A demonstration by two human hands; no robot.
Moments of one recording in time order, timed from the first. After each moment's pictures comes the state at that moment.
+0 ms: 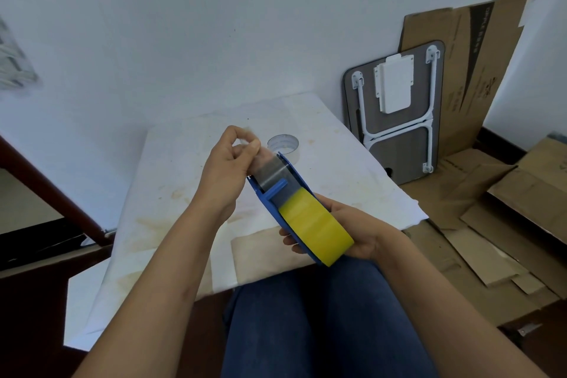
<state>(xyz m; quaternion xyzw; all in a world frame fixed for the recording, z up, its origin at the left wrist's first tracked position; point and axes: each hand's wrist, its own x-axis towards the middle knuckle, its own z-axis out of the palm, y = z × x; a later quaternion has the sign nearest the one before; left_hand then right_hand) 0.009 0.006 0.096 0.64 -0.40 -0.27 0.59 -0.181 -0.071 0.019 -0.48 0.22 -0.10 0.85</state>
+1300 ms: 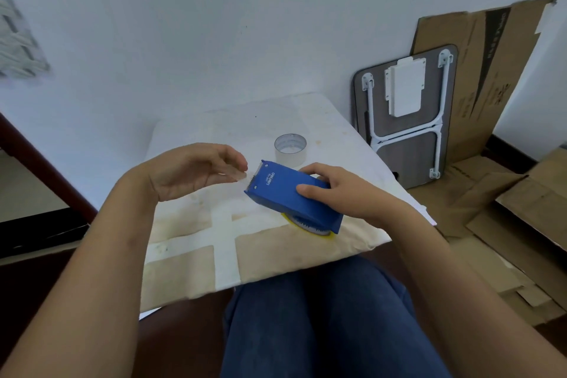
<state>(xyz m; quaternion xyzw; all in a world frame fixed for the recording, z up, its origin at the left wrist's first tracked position) 0.100 0.026 0.110 0.57 -0.42 -0.56 0.43 -0.165 -0.085 0.076 -0.80 0.33 -0.08 0.50</state>
